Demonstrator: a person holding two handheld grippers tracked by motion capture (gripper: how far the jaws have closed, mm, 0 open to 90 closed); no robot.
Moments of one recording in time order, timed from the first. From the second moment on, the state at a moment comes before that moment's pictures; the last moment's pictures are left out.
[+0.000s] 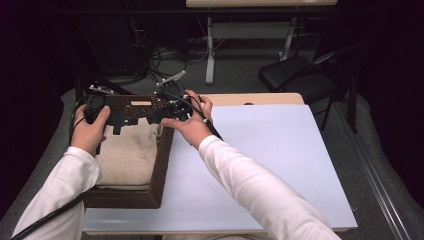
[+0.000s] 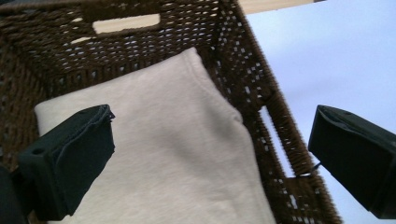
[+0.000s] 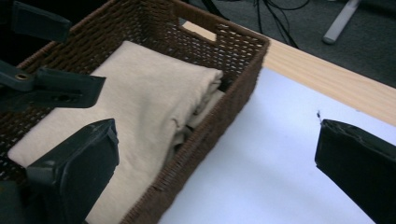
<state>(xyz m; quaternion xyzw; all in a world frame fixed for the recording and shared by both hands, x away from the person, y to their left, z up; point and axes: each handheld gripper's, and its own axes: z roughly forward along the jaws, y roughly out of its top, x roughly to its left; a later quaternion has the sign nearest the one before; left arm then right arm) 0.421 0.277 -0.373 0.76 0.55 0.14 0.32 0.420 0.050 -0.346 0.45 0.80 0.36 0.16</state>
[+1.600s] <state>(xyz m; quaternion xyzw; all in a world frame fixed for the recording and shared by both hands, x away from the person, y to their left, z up) 0.386 0.163 -0.372 0.82 0.44 0.11 0.35 0.372 -0.180 -0.363 0.49 0.78 0.34 0.19</state>
